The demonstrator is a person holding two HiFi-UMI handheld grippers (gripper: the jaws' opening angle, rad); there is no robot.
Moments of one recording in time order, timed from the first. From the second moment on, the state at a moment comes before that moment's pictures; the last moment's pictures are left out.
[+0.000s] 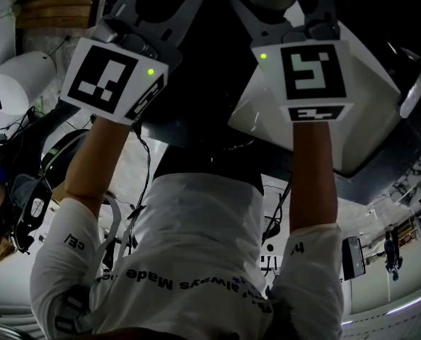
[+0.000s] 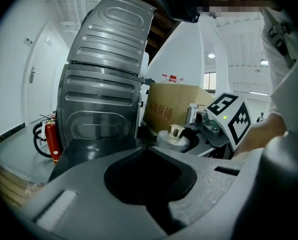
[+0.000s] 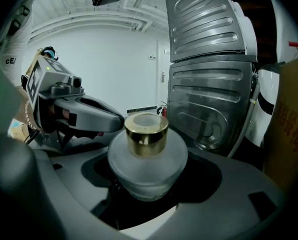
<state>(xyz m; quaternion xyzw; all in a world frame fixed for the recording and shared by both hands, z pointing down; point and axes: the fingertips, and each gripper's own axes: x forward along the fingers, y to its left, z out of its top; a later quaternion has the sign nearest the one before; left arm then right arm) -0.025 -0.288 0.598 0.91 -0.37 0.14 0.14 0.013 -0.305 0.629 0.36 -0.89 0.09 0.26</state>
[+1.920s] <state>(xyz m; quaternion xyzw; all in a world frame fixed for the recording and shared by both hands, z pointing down) -0.025 -0.178 0.422 0.92 -0.36 0.09 0.10 0.036 -0.201 0.418 0.38 -0.91 0.04 0.14</state>
